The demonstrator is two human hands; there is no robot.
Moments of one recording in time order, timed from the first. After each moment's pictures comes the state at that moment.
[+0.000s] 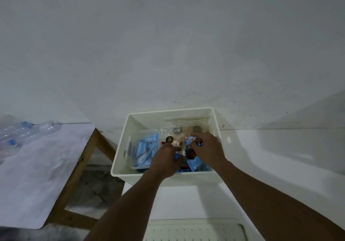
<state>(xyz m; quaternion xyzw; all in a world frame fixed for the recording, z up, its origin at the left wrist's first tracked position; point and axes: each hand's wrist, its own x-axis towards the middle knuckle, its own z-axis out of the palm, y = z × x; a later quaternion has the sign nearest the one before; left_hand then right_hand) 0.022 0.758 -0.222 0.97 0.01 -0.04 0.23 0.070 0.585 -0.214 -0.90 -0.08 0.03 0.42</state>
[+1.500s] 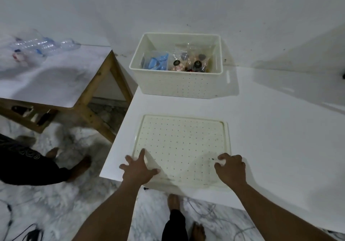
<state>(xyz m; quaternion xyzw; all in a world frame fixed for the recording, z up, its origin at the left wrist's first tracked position) -0.378 0.739 -0.326 0.86 0.36 -0.25 0.24 -0.288 0.437 -0.351 -0.95 0.07 0.20 0.24</state>
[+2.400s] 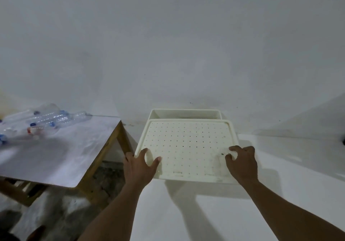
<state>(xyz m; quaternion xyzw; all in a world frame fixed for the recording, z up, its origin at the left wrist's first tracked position) -0.167 0.828 -0.188 0.93 0.29 0.09 0.19 -0.071 0.510 -0.193 -0.93 0.04 -0.10 0.34</state>
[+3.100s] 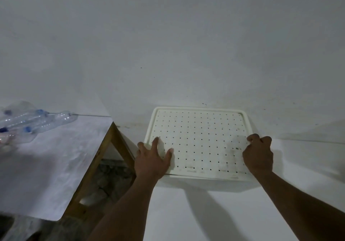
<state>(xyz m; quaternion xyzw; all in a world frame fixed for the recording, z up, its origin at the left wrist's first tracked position) -0.017 0.874 -0.216 0.96 0.24 0.04 0.15 0.077 0.569 -0.221 -0.96 0.11 -0.09 0.25</state>
